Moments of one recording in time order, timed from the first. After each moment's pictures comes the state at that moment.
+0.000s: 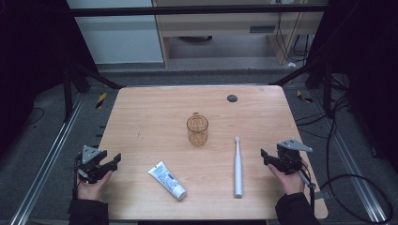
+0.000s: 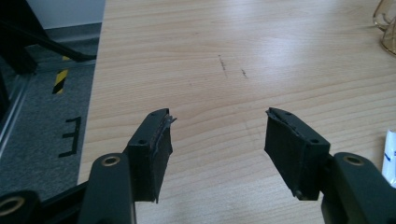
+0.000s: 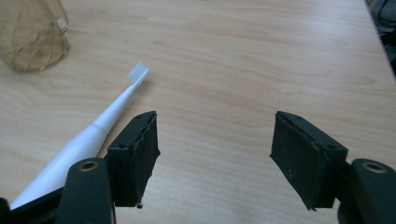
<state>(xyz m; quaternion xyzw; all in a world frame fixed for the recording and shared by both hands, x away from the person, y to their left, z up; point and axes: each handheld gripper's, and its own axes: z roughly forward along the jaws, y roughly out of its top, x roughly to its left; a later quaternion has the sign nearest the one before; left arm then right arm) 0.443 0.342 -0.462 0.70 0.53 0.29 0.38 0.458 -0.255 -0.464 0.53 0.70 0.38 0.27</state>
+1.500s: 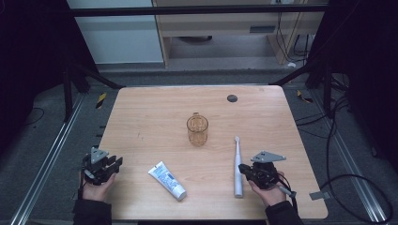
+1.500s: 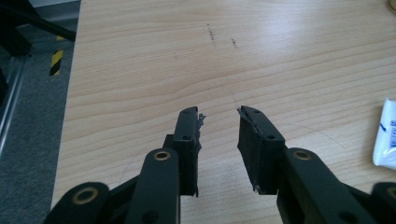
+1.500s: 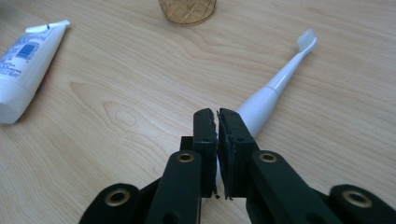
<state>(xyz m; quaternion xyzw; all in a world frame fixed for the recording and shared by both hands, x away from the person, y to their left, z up) 0.441 0.327 -0.466 0.72 0.54 0.28 0.33 0.423 -0.182 -0.460 0.44 0.79 0.40 0.15</state>
